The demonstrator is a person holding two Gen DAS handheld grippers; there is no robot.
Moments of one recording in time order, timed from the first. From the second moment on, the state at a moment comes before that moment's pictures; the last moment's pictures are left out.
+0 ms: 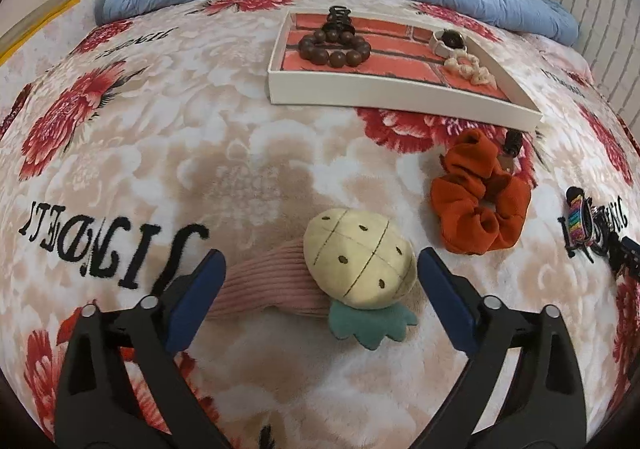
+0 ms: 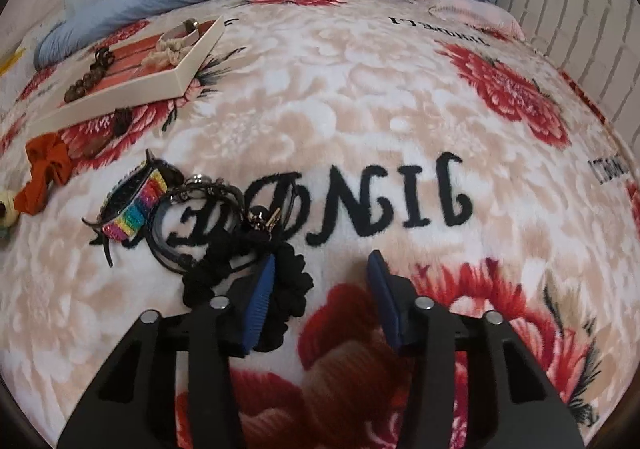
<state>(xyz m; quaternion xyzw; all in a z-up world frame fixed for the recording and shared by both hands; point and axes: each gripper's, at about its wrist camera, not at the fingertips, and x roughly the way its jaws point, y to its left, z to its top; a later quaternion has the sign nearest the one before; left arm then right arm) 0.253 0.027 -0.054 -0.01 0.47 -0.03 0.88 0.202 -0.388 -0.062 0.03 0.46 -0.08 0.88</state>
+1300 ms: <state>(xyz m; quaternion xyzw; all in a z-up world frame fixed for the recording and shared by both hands) 0.249 0.043 -0.029 -0.07 0.42 -0.06 0.90 0.209 -0.406 -0.016 0.11 0.36 -0.08 0.92</state>
